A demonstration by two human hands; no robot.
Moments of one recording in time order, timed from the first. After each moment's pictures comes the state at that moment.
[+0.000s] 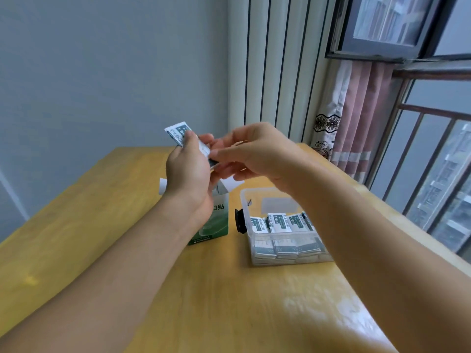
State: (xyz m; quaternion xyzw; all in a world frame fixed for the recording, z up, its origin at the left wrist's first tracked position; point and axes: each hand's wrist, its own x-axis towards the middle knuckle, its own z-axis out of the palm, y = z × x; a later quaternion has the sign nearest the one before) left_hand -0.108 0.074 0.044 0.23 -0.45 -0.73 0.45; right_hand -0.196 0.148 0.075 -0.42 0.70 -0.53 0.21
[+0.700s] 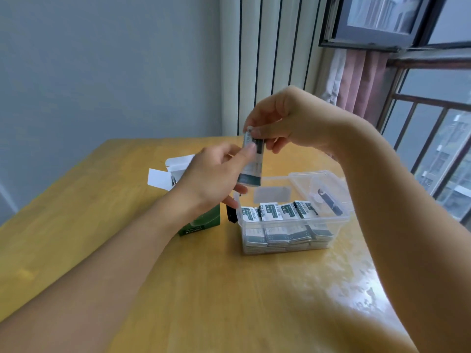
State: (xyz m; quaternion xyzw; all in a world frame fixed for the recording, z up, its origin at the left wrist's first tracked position) left_hand -0.107 0.086 0.030 0.17 -0.80 -0.52 0.24; right_hand -0.257 0.188 0.100 -0.56 0.75 -0.35 0.09
